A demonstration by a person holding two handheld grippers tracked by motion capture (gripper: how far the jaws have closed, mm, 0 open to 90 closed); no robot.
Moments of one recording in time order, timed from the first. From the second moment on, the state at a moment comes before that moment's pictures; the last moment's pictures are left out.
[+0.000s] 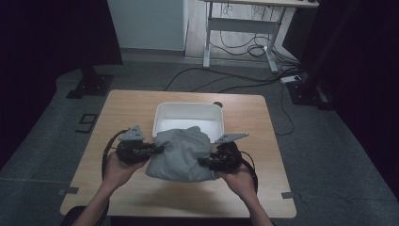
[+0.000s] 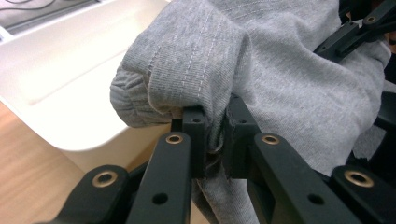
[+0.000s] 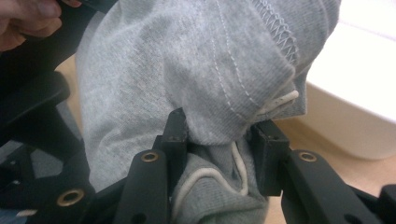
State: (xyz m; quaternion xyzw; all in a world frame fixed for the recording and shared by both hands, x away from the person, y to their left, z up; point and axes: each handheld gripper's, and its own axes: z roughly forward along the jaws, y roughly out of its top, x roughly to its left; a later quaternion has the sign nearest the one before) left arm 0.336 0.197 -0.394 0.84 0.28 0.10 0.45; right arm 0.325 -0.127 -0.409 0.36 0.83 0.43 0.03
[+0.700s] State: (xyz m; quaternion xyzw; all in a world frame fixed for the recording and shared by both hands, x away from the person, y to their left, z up) left arm 0.395 0.193 -0.355 0.83 0.30 0.13 0.46; right arm 0.386 -0.123 -0.380 0.38 0.81 0.44 0.08
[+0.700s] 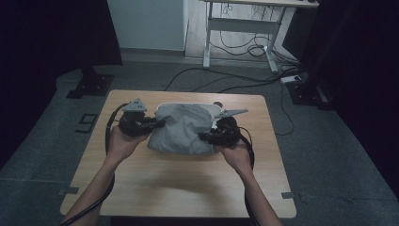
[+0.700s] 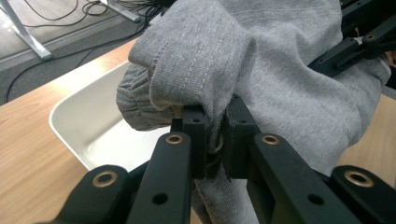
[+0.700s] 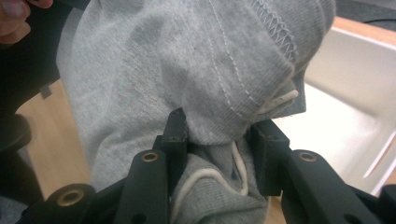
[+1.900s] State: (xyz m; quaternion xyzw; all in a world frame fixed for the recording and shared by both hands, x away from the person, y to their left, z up) left arm 0.489 0.167 -0.431 0.85 0.36 0.14 0.36; right arm 0.483 -0.115 -0.450 0.43 0.82 0.37 0.10
